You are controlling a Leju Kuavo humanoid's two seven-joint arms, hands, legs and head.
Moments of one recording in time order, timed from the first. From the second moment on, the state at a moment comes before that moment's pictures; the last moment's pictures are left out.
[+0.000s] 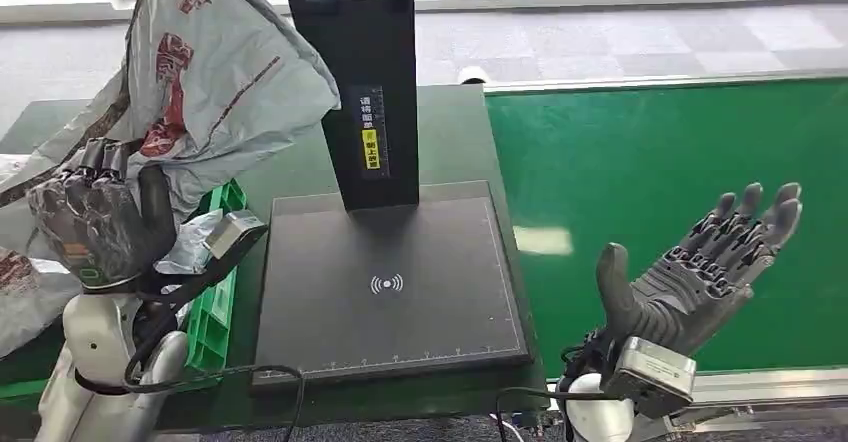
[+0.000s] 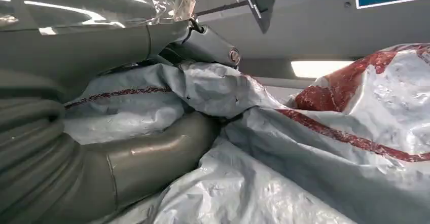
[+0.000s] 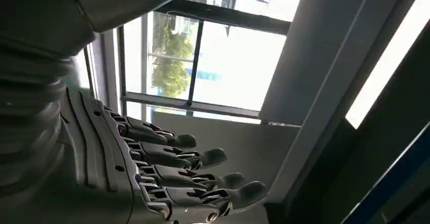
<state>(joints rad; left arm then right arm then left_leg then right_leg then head) -0.30 0.13 -0.25 -1.64 -1.57 0.70 0.25 0.05 0.33 0.02 -1.82 0.40 -0.70 -0.70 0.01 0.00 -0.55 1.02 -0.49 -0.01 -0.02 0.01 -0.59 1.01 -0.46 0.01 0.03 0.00</state>
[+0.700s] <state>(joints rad) -0.43 0.09 0.21 -1.12 -1.46 0.70 0.20 0.12 0.33 -0.01 -1.88 0.40 -0.70 -0.70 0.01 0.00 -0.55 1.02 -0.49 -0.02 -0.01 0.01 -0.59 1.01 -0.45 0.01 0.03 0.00</state>
